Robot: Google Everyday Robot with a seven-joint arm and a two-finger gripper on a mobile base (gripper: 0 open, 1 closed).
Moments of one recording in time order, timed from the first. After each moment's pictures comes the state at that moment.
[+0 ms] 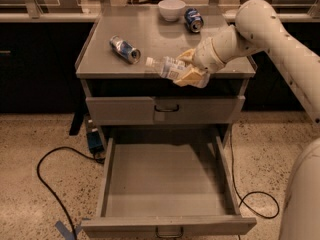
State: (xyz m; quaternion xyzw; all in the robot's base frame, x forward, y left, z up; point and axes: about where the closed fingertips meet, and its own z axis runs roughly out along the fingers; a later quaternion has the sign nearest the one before) arm 0.702 -0.073 0.823 -0.68 0.62 0.15 0.36
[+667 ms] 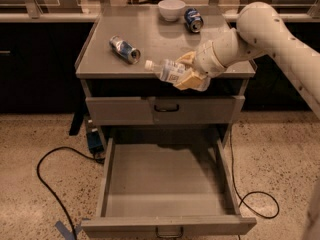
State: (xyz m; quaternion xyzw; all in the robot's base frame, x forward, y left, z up) arm 0.682 -0.073 0.826 -0.68 0.62 0.14 0.37
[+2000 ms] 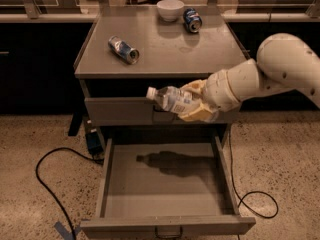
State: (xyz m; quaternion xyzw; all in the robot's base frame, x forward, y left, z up) arm 0.570 -0.078 0.811 -0.68 0.61 0.17 0.37
